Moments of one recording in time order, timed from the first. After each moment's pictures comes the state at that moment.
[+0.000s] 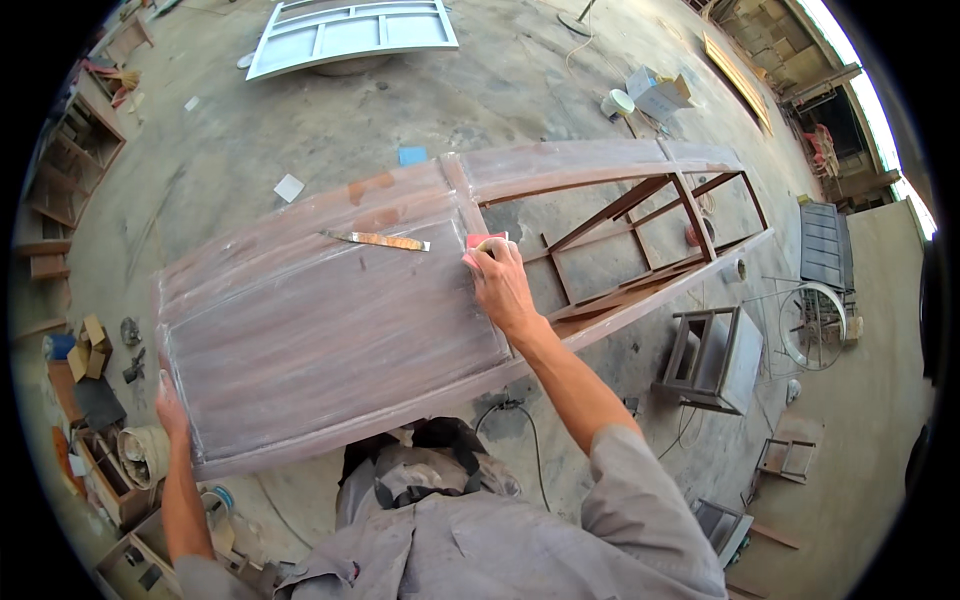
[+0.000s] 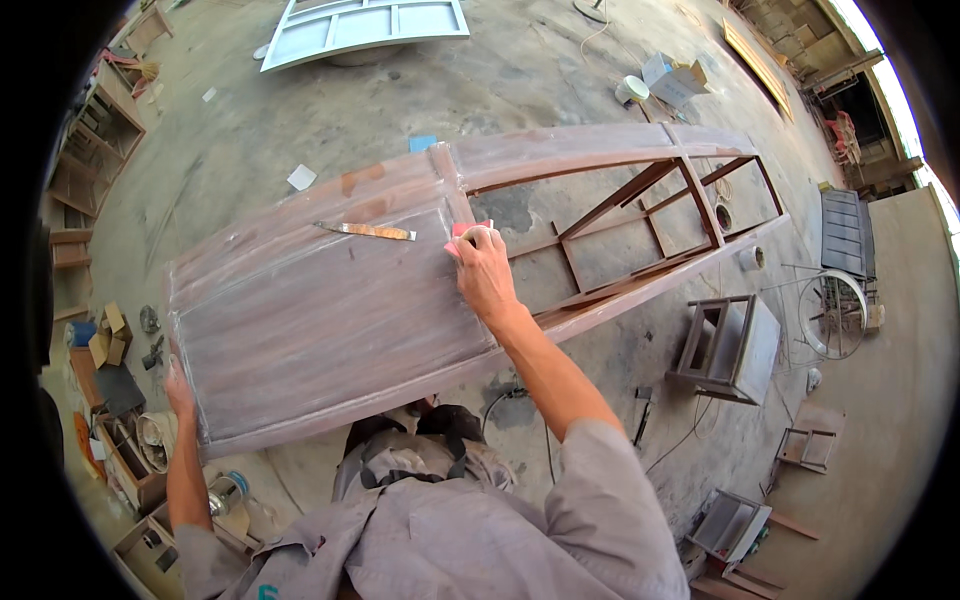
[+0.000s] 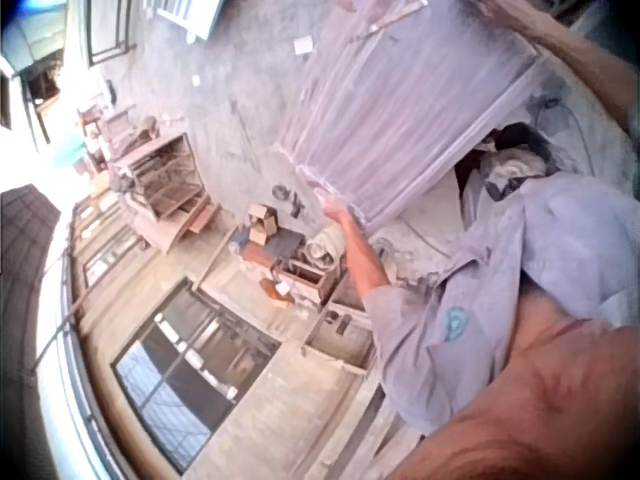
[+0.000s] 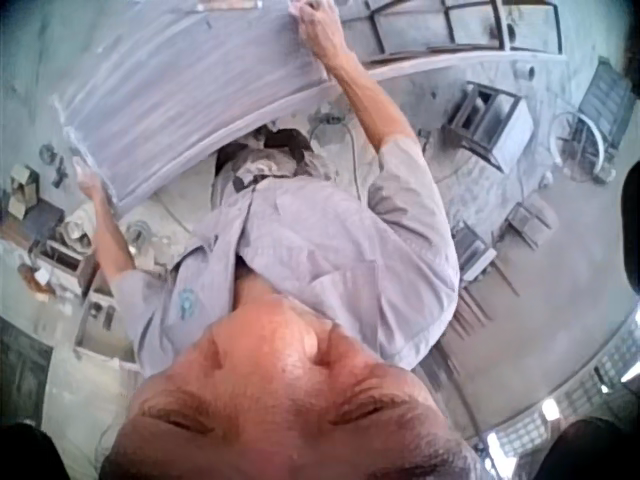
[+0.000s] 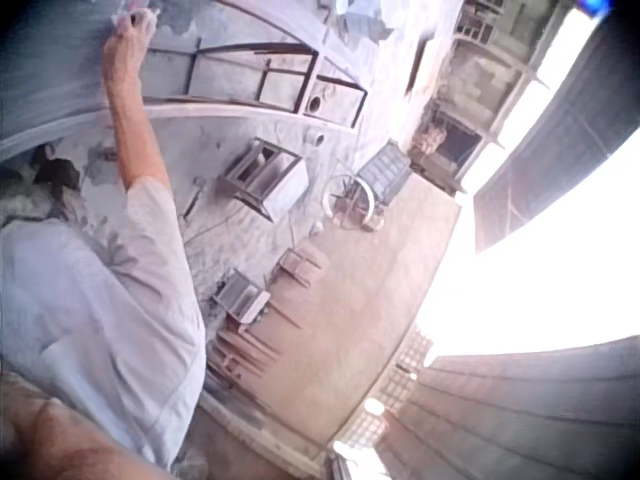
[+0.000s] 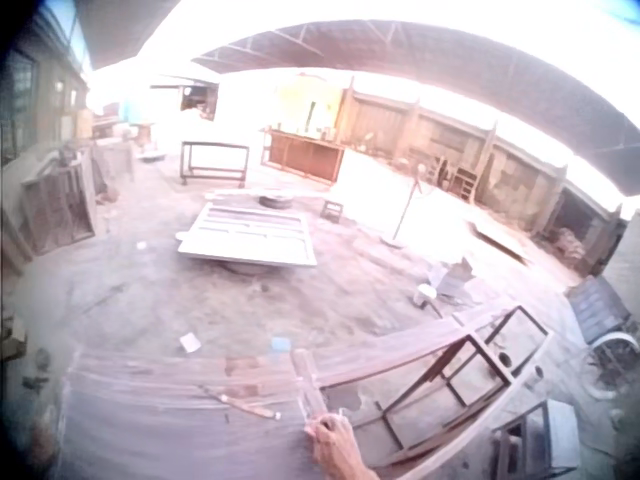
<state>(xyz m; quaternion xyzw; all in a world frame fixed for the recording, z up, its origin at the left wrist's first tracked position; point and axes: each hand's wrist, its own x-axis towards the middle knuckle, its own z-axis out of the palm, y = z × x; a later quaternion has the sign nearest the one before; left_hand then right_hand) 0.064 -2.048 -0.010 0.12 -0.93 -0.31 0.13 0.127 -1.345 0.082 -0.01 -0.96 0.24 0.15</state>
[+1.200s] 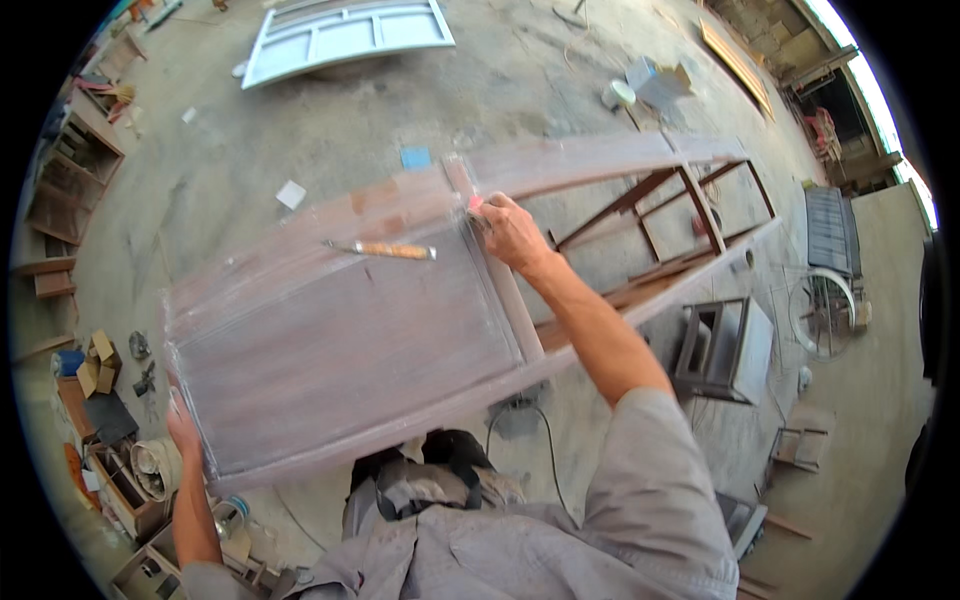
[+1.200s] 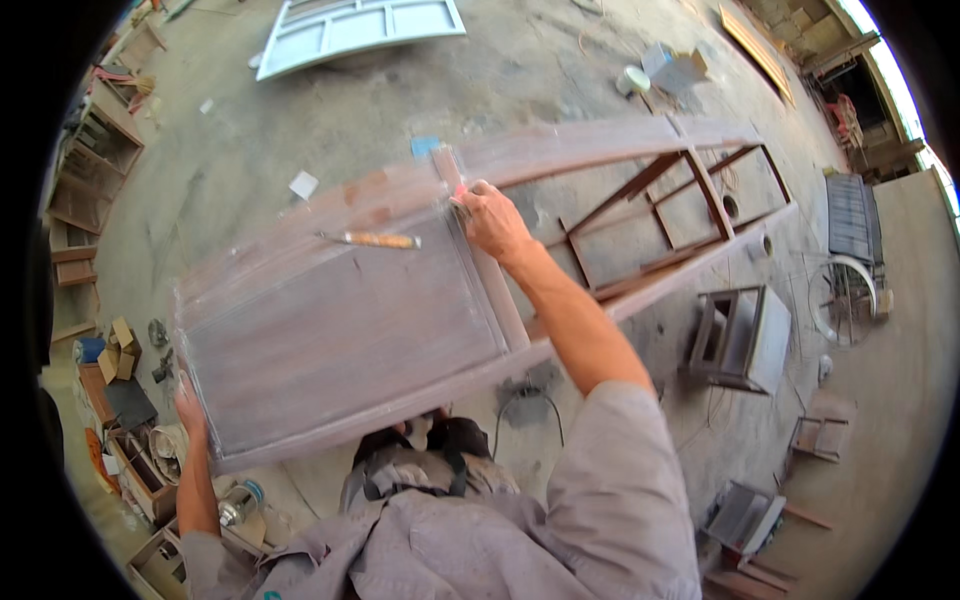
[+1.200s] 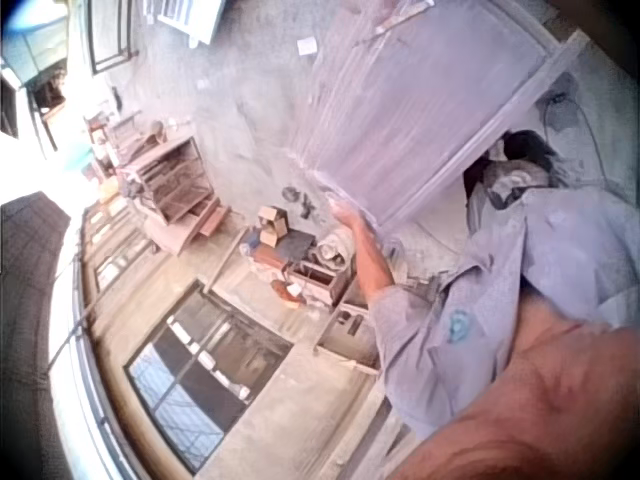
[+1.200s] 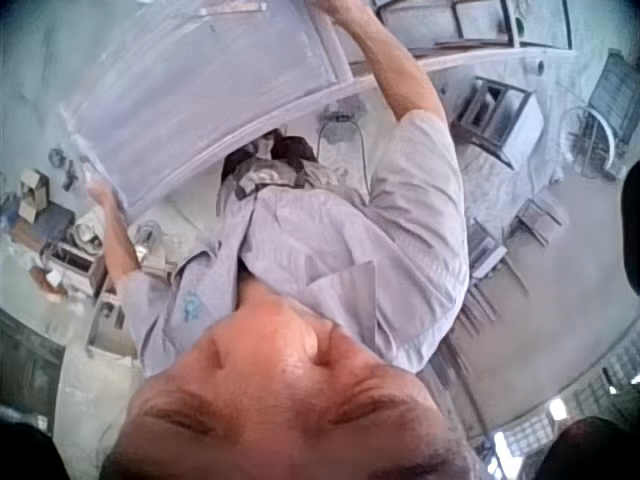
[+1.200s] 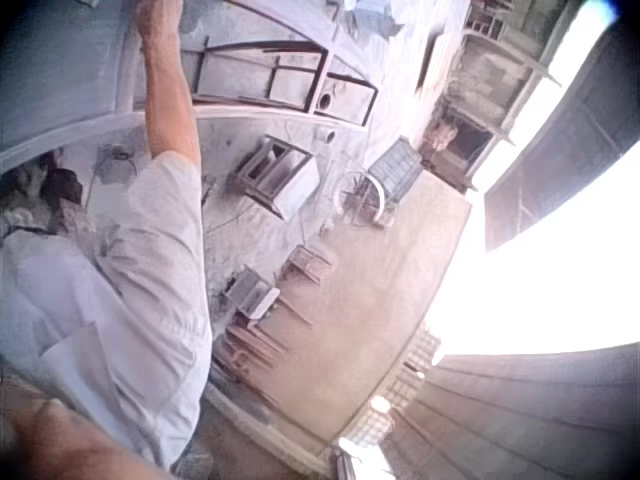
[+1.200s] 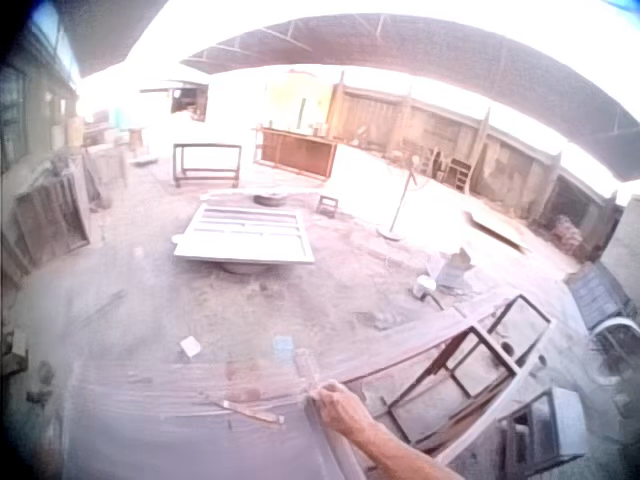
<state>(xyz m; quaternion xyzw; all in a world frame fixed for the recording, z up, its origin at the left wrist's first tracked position) 0.063 -2.088 -0.022 0.11 -0.95 -0.28 0.07 0.047 -1.306 0.093 0.04 -0.96 0.24 0.12</state>
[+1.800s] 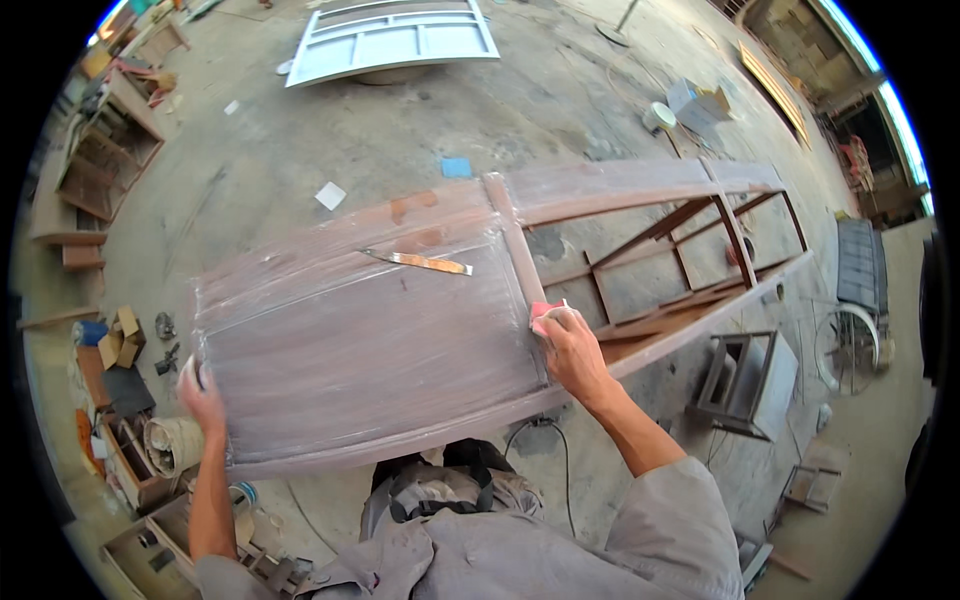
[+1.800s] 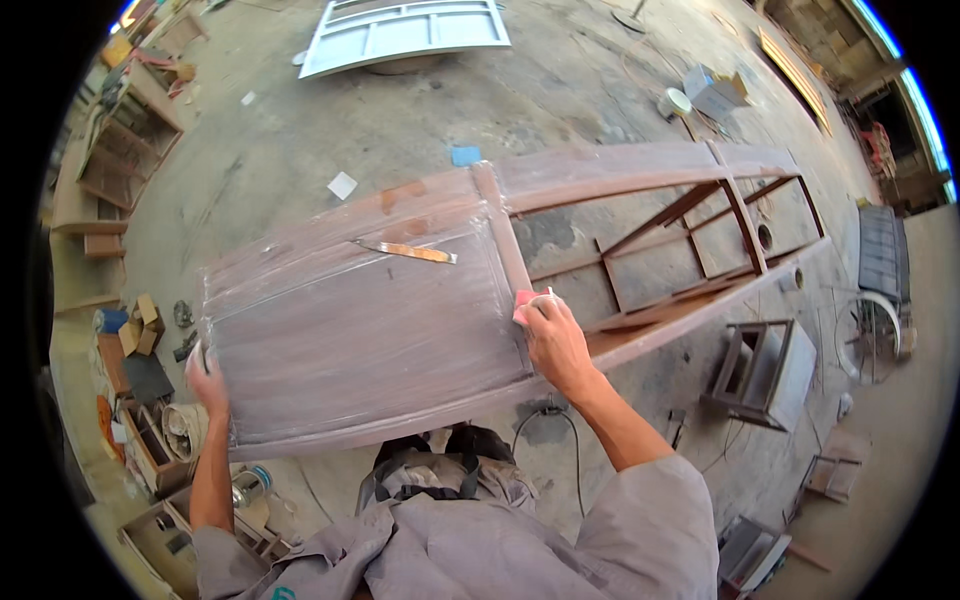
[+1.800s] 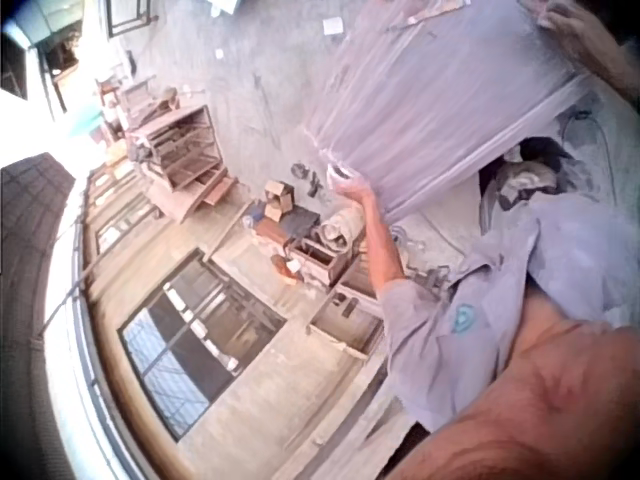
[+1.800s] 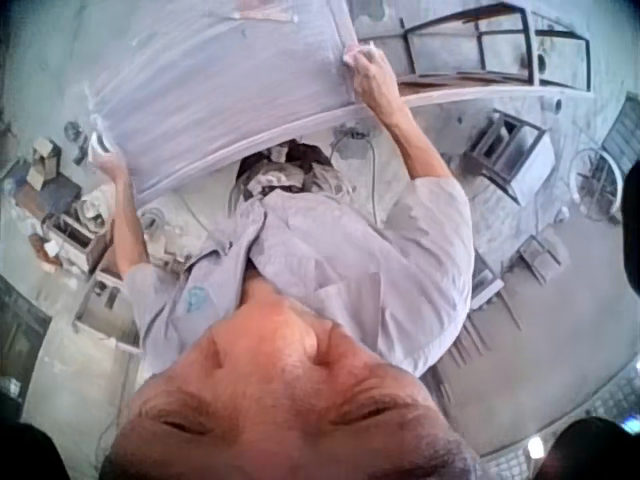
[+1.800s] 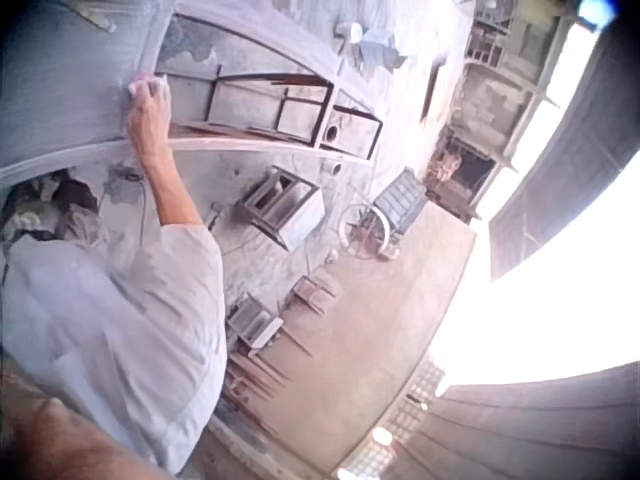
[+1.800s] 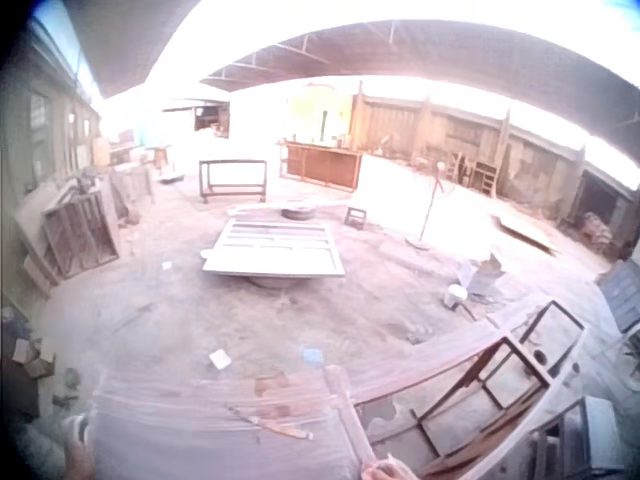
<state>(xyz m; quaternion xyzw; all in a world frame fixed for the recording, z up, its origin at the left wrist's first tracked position) 0.065 -2.002 0.034 0.04 -0.97 -0.11 0.21 0.181 -1.325 0.090 0.06 -0.96 0.24 0.09</state>
